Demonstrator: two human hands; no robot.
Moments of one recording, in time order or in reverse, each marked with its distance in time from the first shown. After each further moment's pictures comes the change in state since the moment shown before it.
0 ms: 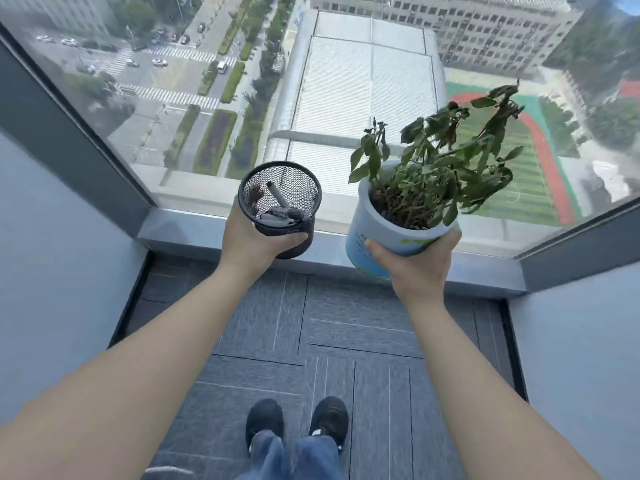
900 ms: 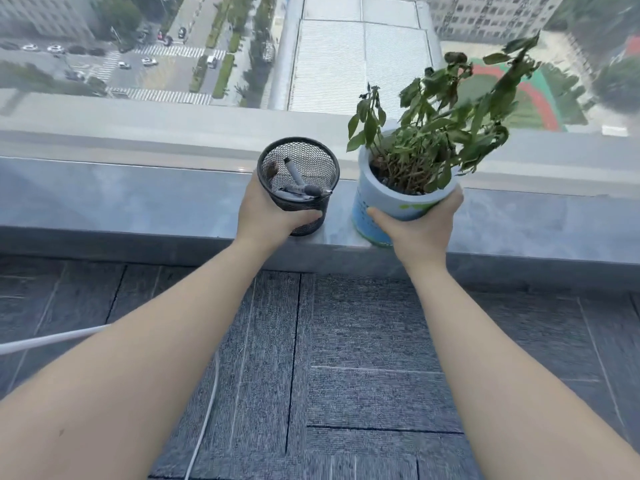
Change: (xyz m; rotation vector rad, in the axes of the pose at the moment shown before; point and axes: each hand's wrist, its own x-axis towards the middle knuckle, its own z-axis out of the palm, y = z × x) left_hand 0.262 -0.375 0.186 0.122 -0.055 0.058; right_hand 0.163 0.446 0.165 -0.036 0.038 0.050
